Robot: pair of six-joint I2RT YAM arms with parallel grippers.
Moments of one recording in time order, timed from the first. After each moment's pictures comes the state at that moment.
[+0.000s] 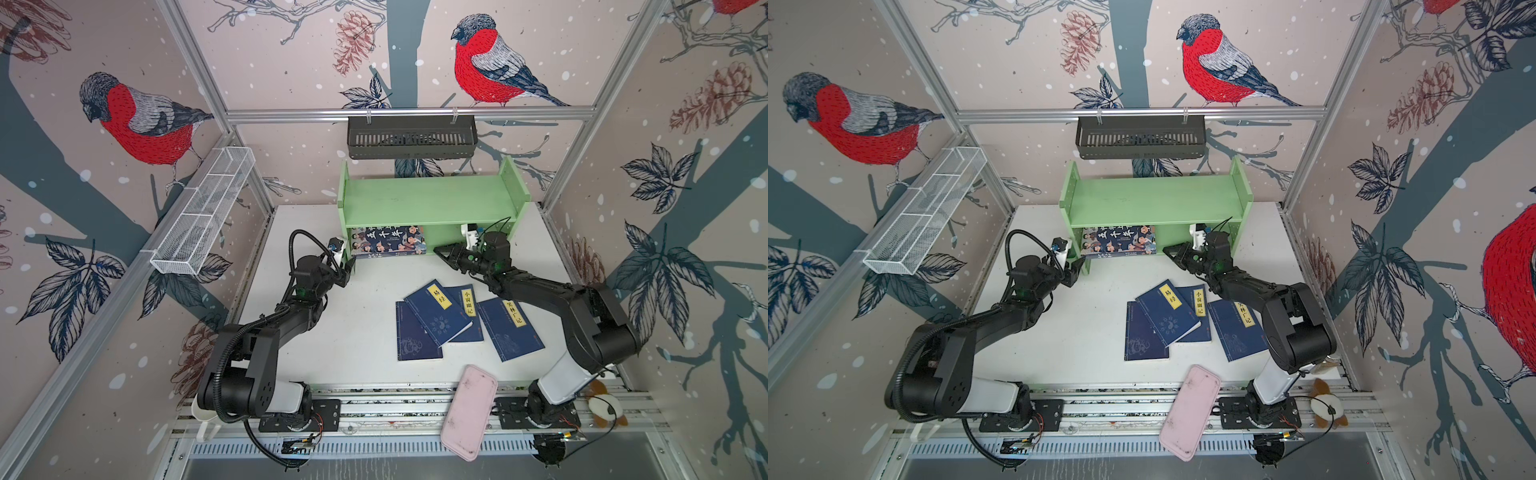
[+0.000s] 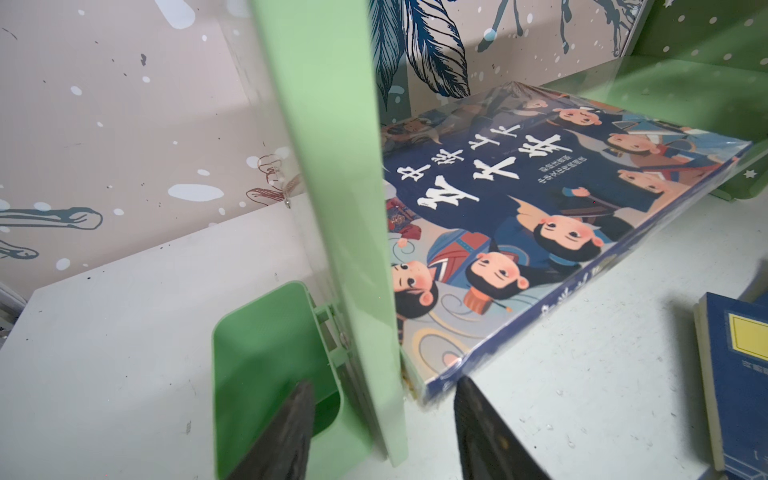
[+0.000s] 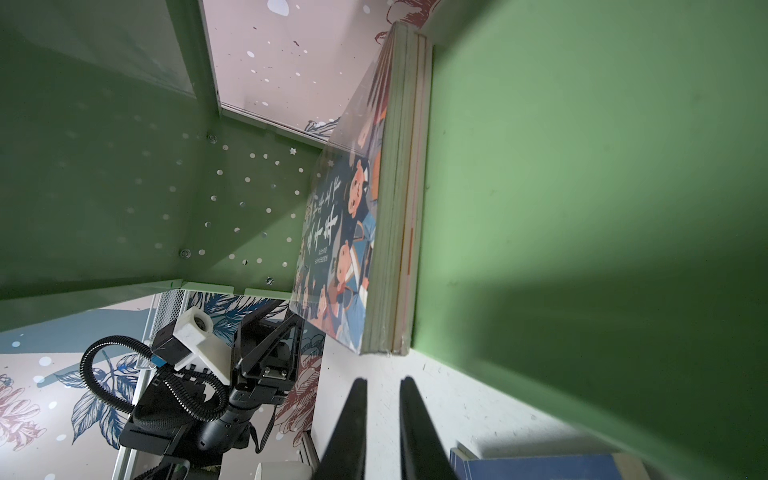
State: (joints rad) left arm -0.13 1.42 0.53 0.62 0.29 0.19; right arm 0.34 1.67 0.85 0.50 -0.66 0.97
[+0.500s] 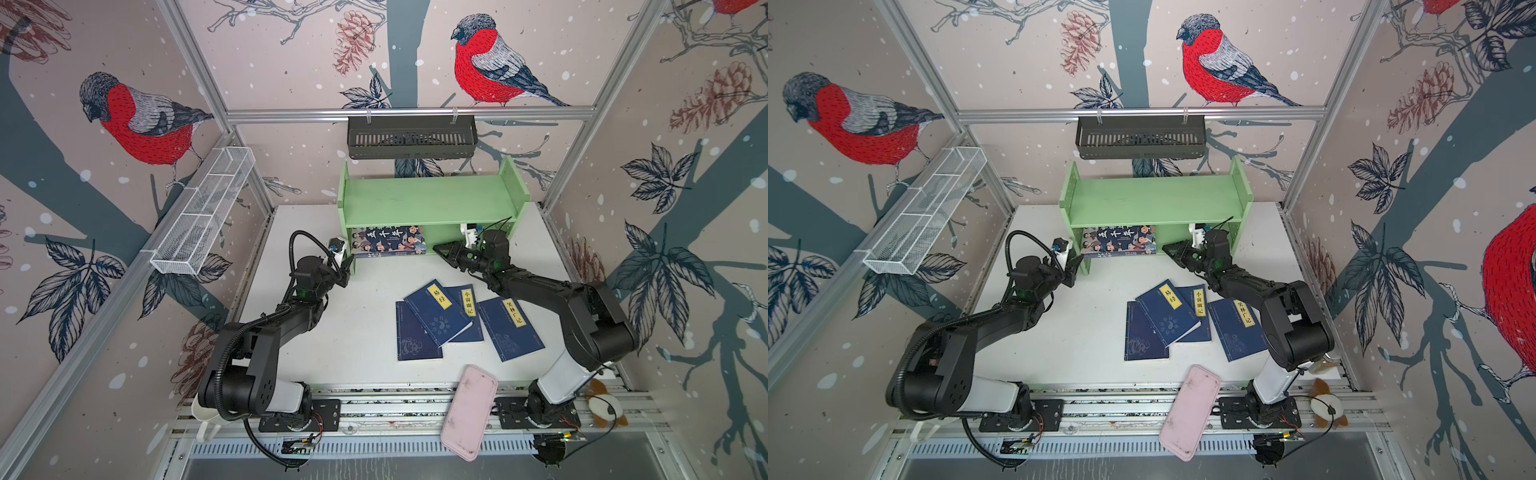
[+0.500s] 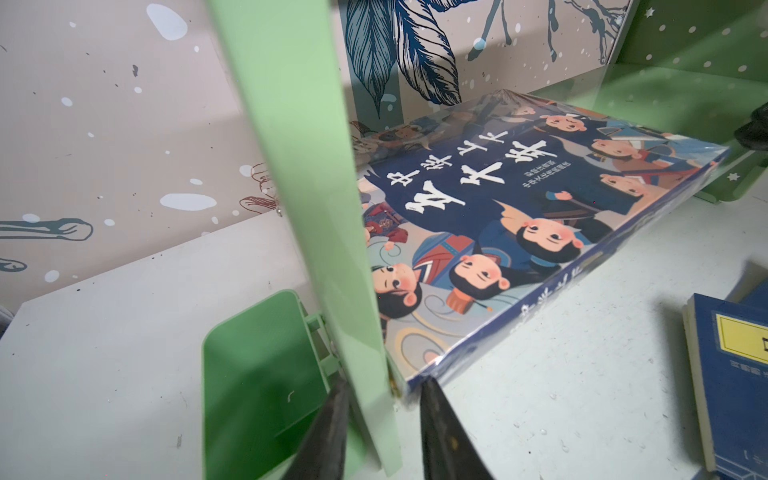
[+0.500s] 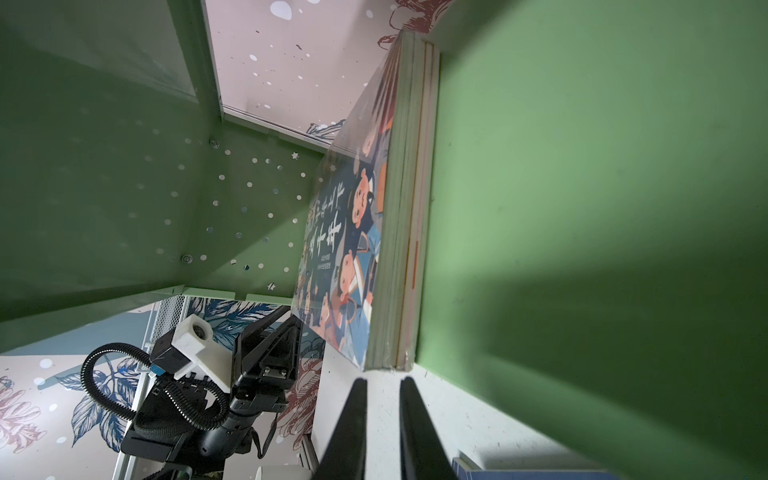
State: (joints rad) left arm -0.13 1.43 0.53 0.64 0.31 0.19; right arm 0.34 1.69 0.87 0.49 -0.66 0.97
